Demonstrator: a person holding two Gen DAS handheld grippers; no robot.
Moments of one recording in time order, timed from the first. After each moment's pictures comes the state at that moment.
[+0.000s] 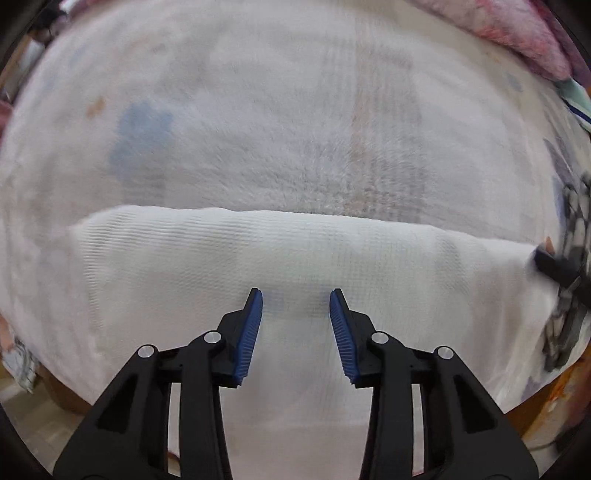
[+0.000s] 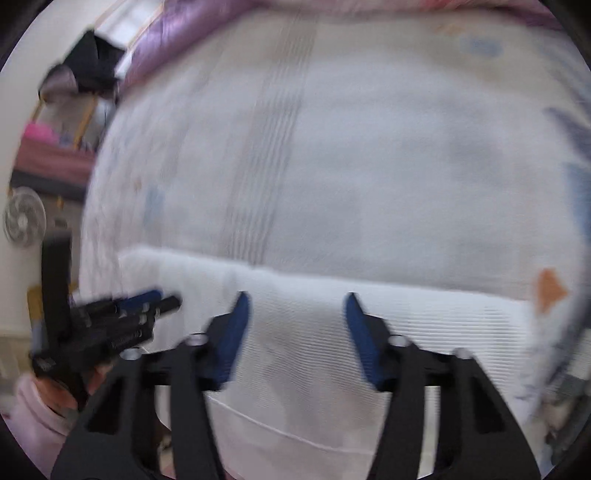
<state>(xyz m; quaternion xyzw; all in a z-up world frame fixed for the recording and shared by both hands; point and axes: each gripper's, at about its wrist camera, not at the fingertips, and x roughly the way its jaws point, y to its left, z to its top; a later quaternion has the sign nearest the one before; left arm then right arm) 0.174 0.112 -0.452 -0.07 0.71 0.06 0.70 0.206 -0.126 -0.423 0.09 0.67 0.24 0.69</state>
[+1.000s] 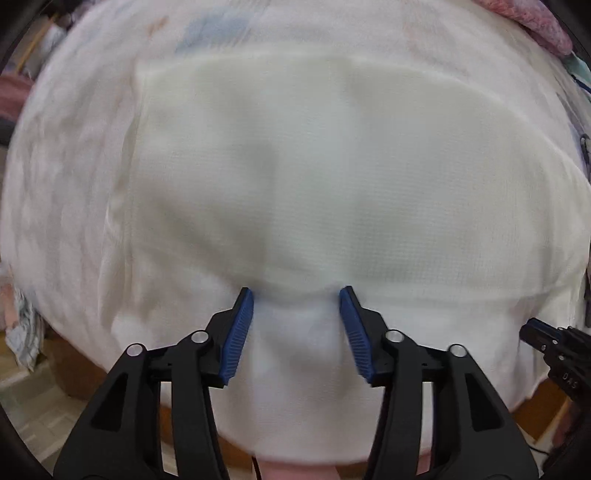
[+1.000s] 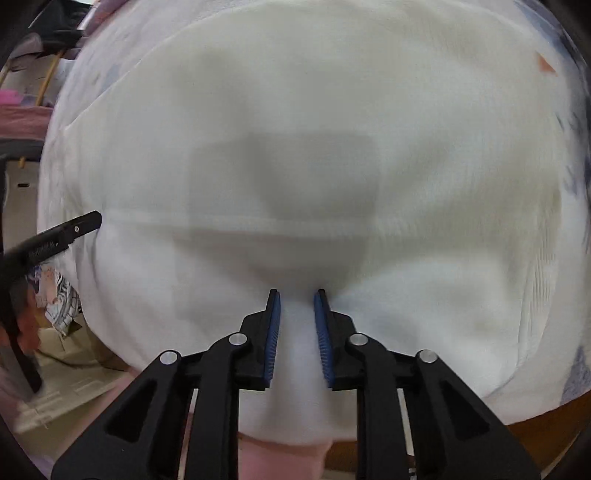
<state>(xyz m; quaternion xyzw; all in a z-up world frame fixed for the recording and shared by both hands) 0.037 0.144 -0.472 -0.05 0.72 0.08 0.69 0.044 -0.168 -0.470 0.06 0.72 0.19 0.66</state>
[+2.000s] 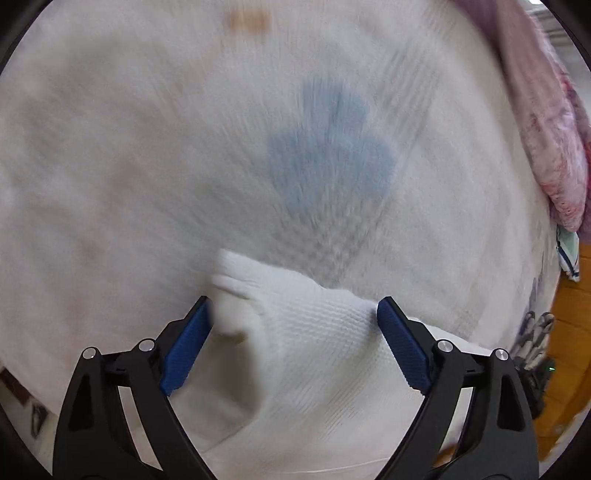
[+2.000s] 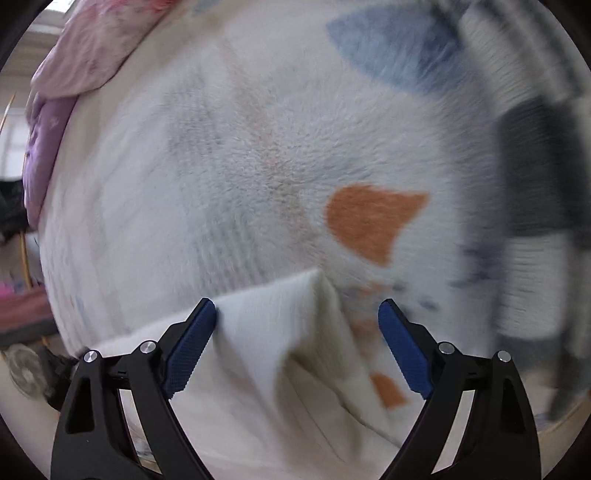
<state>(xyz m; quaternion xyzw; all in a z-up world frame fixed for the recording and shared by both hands) 0.163 0.333 -0.507 -0.31 0.69 0.10 0.65 0.237 -0.302 -0.480 0.28 0.70 0.01 0.66</state>
